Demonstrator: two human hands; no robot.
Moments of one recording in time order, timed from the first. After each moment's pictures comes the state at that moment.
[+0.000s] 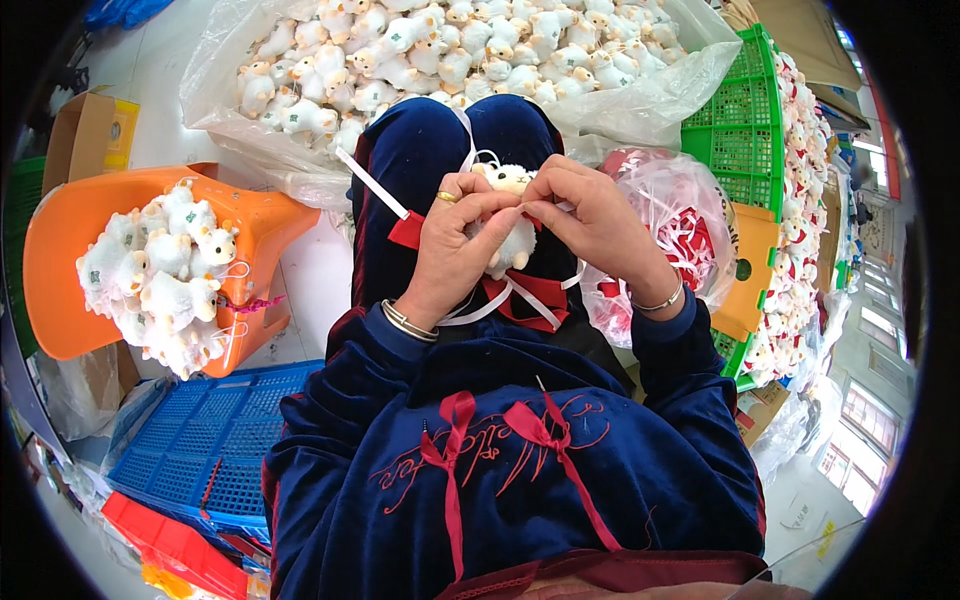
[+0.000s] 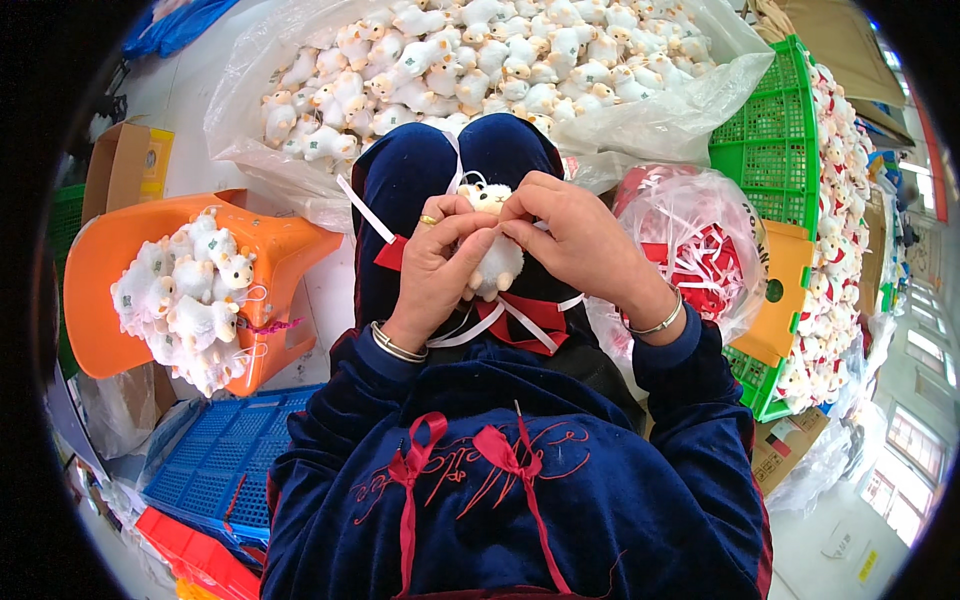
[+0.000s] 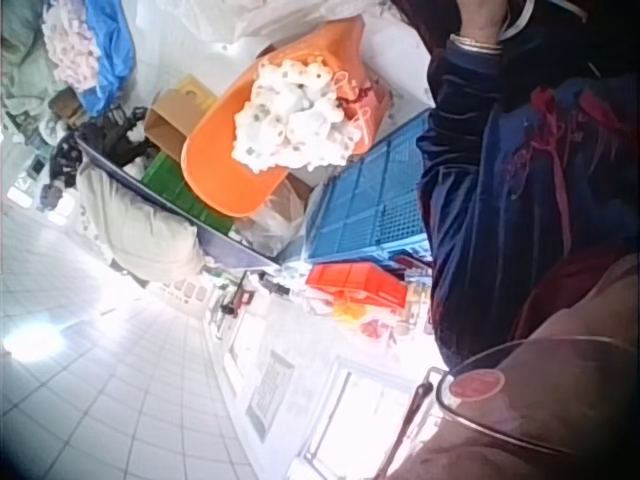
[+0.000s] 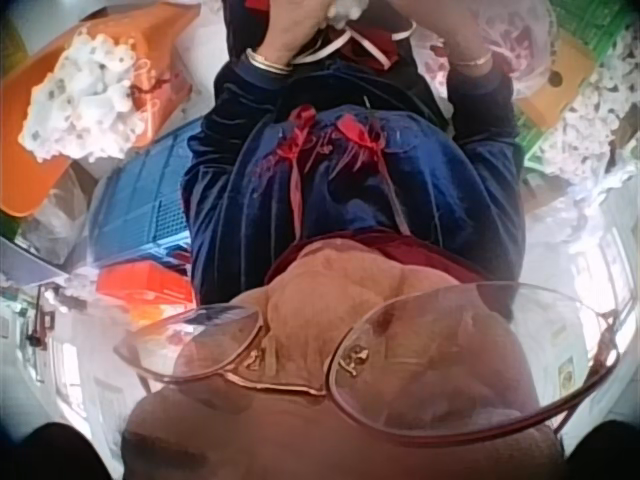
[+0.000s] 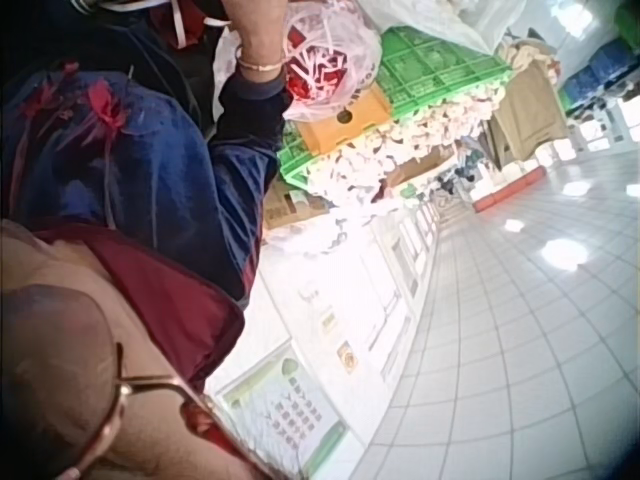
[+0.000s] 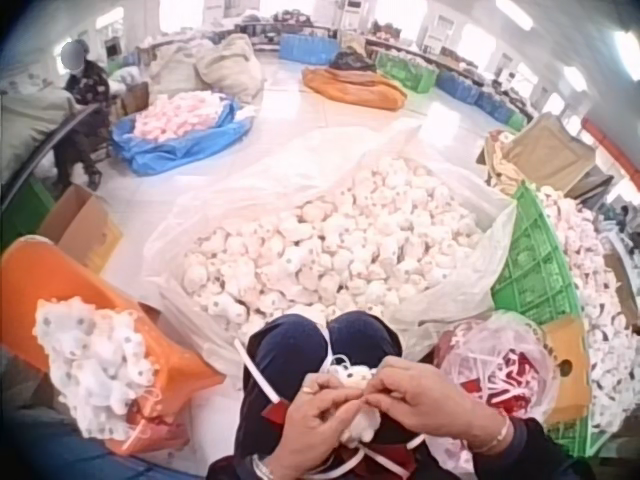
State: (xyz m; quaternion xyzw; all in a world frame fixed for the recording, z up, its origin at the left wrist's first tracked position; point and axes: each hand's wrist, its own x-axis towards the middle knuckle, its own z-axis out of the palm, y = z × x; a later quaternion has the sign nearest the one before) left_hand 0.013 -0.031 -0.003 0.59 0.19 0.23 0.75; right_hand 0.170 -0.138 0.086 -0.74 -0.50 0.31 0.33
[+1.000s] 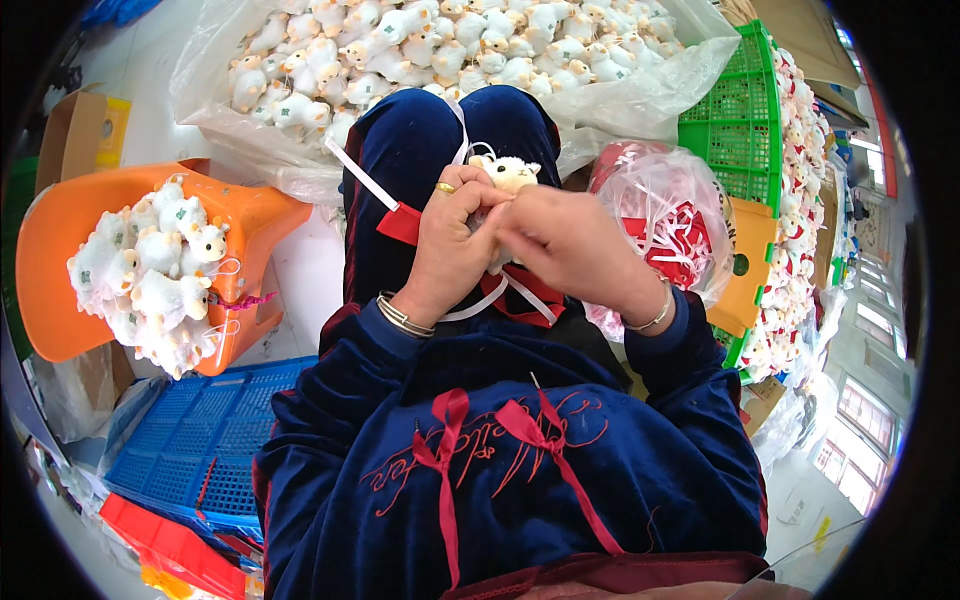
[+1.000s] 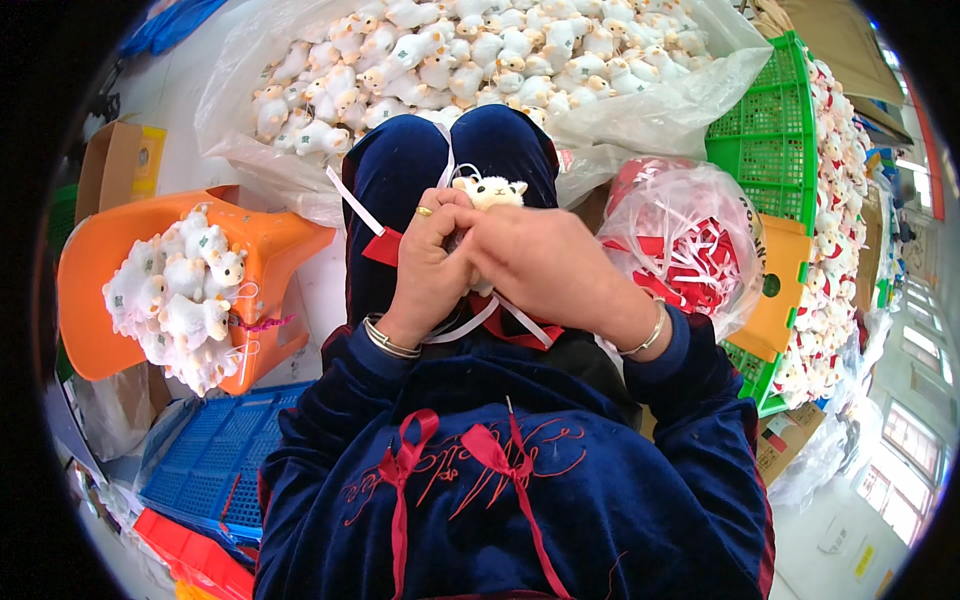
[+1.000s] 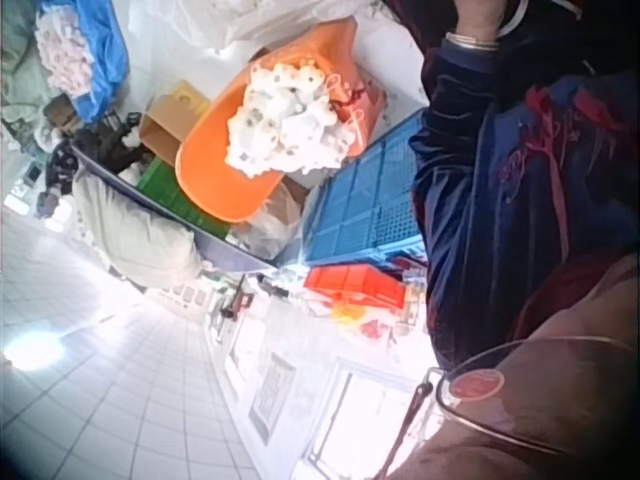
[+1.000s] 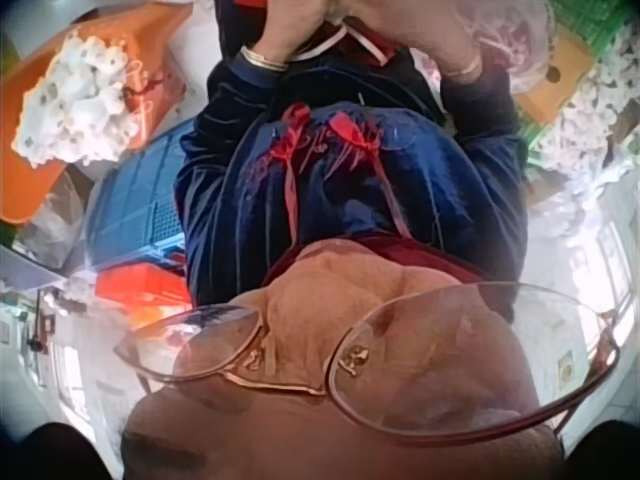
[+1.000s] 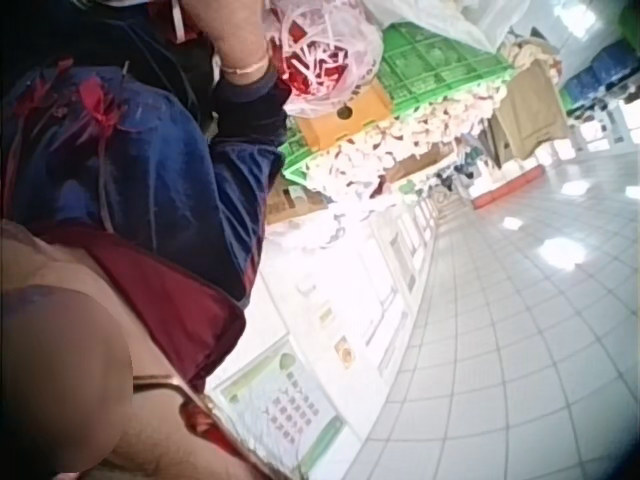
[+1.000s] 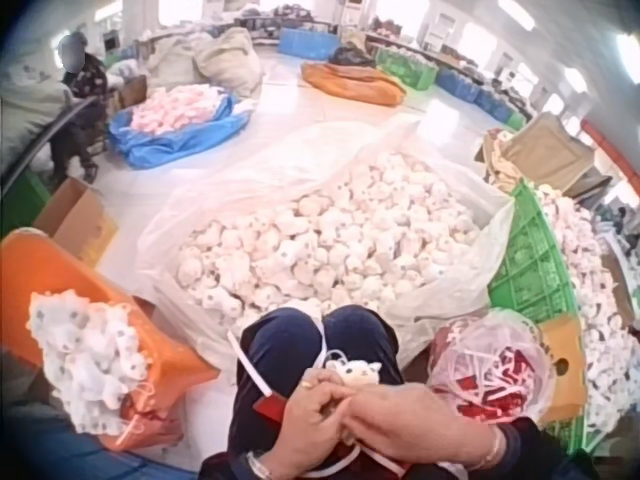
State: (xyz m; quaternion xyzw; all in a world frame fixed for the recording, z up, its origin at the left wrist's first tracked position) left_hand 0.016 -0.034 -0.005 0.66 0.19 0.25 0.68; right_hand 0.143 -0.139 0.088 -0.72 -0.60 0.22 0.27
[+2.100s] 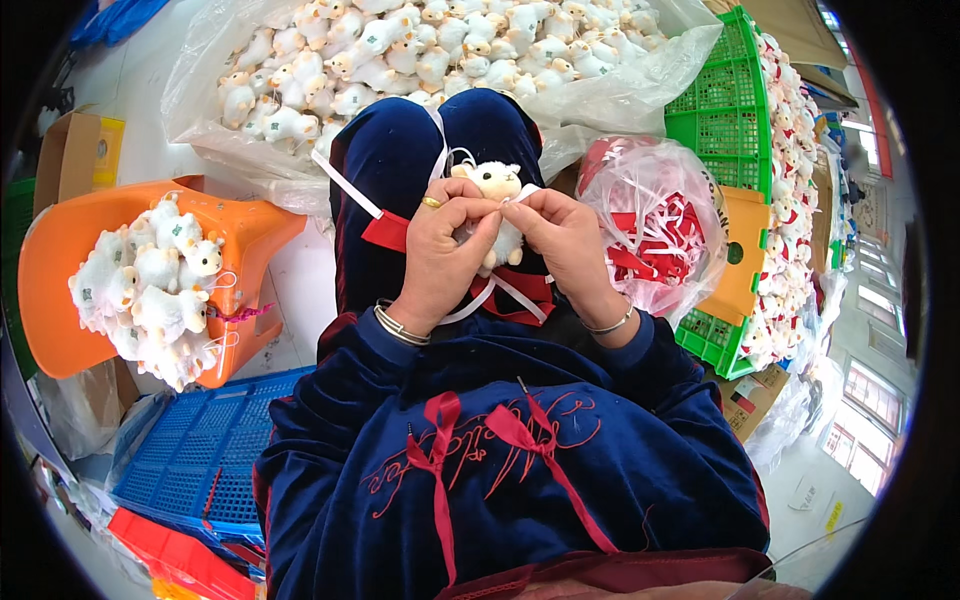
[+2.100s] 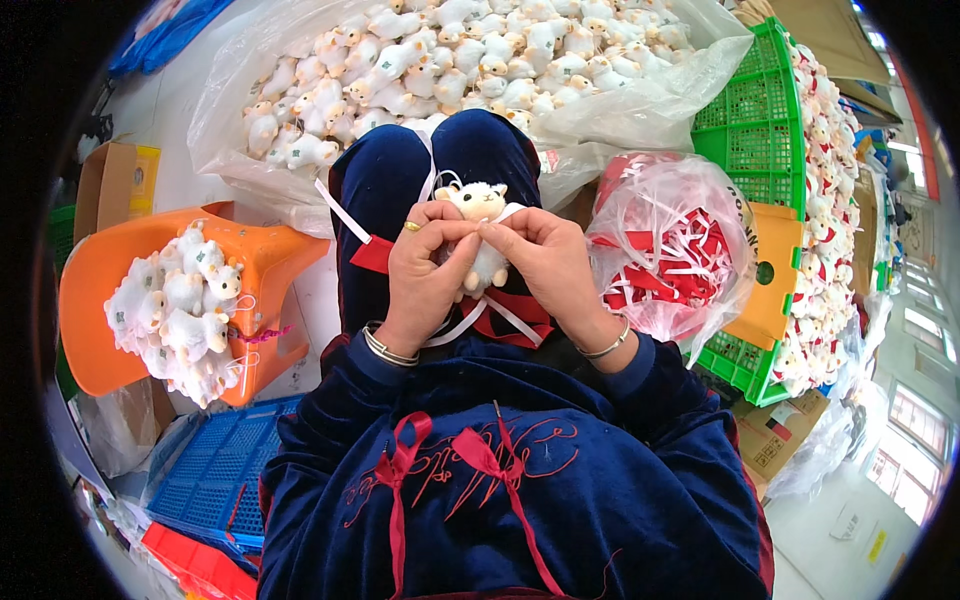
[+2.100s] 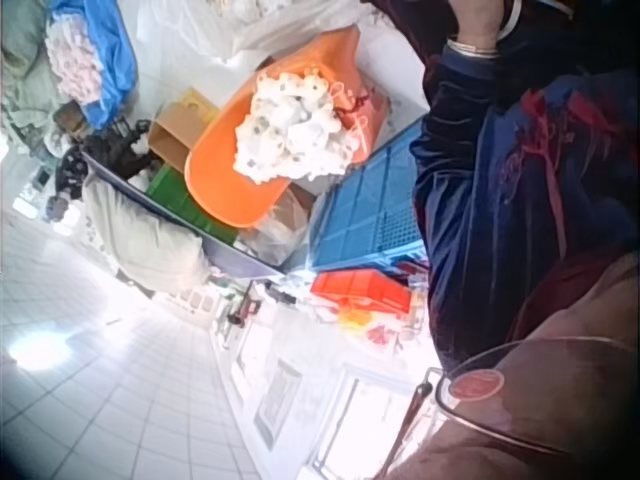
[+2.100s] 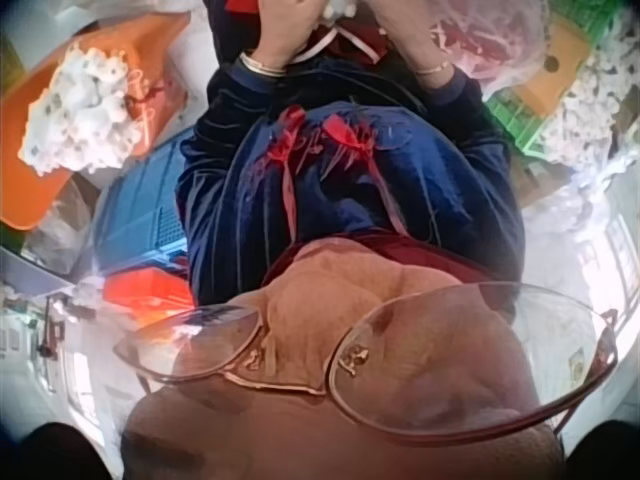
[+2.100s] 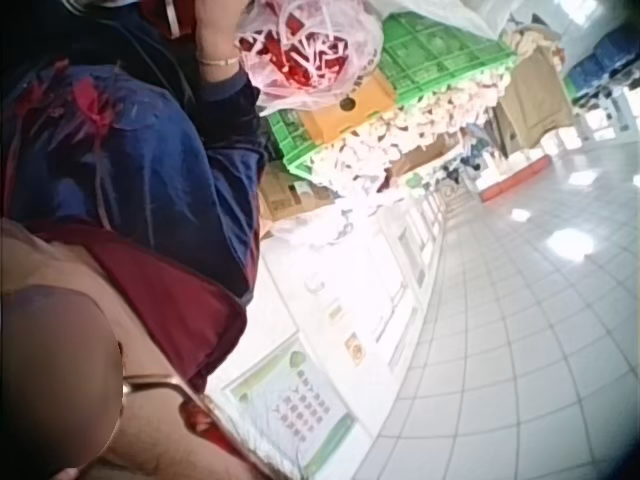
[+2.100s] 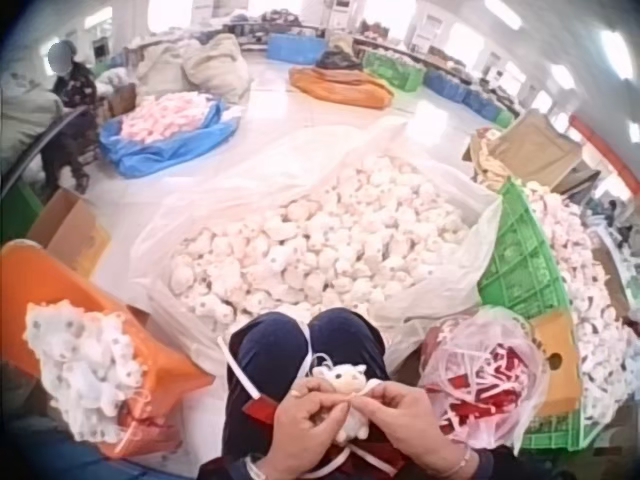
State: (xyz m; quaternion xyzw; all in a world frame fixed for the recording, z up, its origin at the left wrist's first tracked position) left_hand 0.013 -0.043 0.004 0.64 0.21 0.24 0.70; right_hand 0.125 -0.166 0.051 -0.72 -0.10 0.39 0.56
